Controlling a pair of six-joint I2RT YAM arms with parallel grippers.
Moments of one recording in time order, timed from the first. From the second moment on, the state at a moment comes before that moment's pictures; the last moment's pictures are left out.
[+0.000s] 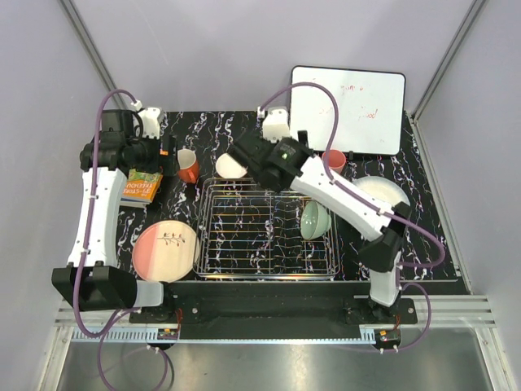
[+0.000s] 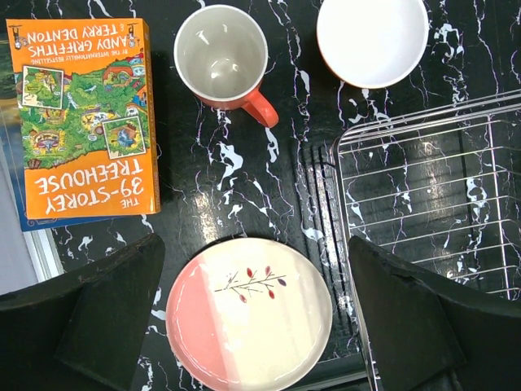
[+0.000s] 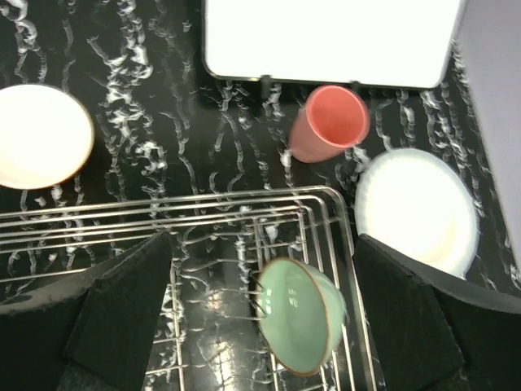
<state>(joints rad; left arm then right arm) 0.06 1.34 1.51 -1.00 0.23 0.16 1.01 1.89 2.10 -1.31 1.03 0.77</state>
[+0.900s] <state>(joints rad) 0.06 1.26 1.45 -1.00 0.20 0.20 0.62 2.57 2.63 -0.96 0.07 0.42</state>
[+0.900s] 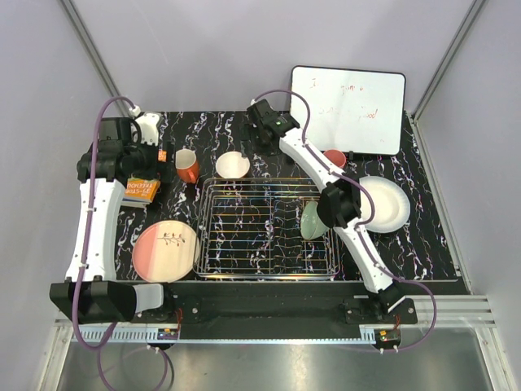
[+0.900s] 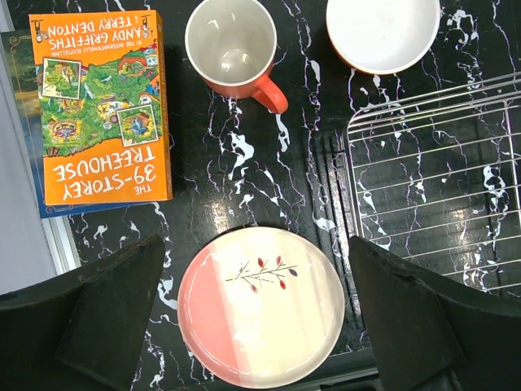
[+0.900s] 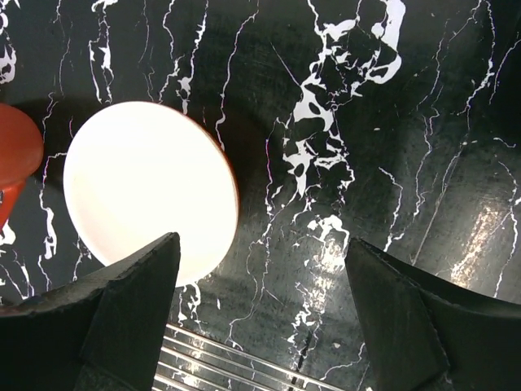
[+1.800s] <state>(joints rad) 0.04 1.30 1.38 -0.97 0.32 0.21 0.60 2.71 2.62 -0.83 -0.15 0.55</state>
